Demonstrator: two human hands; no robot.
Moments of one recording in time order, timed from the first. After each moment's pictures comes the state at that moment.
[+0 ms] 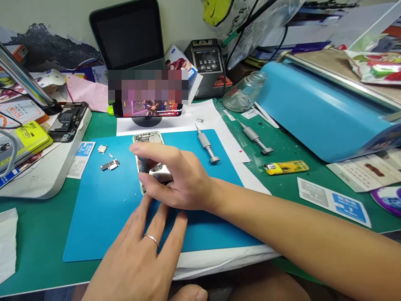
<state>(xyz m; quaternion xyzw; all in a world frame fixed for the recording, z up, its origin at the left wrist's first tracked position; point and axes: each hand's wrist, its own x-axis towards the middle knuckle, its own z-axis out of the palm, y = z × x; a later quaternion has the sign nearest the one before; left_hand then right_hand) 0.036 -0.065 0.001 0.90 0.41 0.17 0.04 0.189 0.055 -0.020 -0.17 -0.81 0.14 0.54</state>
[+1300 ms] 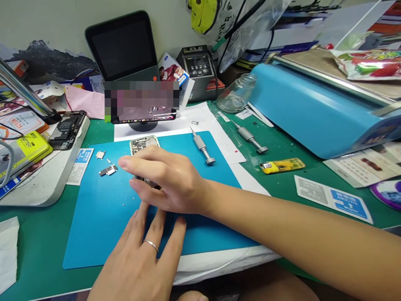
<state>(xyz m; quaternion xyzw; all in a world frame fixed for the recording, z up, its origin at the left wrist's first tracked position) 0.041 -0.076 0.008 0.89 0.45 0.06 0.10 0.188 0.054 -0.006 -0.16 -0.84 0.05 0.52</state>
